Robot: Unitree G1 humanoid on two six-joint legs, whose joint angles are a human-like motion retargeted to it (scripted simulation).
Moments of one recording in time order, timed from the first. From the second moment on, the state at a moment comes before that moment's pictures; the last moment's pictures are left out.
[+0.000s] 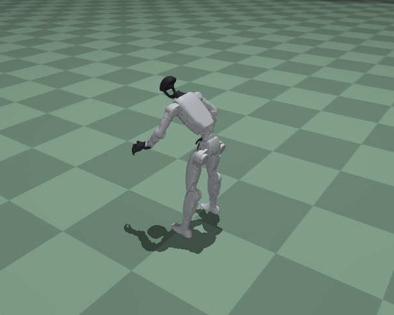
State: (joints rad) left arm -0.97 0.74 -0.62 0.71 -0.23 -0.04 0.59; right arm -0.17 -0.54 0.55 0.51 0.10 -0.11 -0.40; waist -0.02 -0.10 0.52; left_leg -0.41 0.10 -0.16 -0.09 0.12 -0.16; right_leg -0.47 -0.16 -0.09 0.03 0.17 0.23
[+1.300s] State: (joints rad) left arm -0.69 0.55 -0.74 0.66 0.16 -0.09 0.71; right arm 0.05 -0.45 0.35 0.84 0.17 -0.12 -0.43; waist -0.02 -0.08 0.41; left_leg -0.61 0.05 -0.16 0.23 -0.01 -0.14; right_leg -0.63 -0.20 -0.07 0.24 0.09 0.26
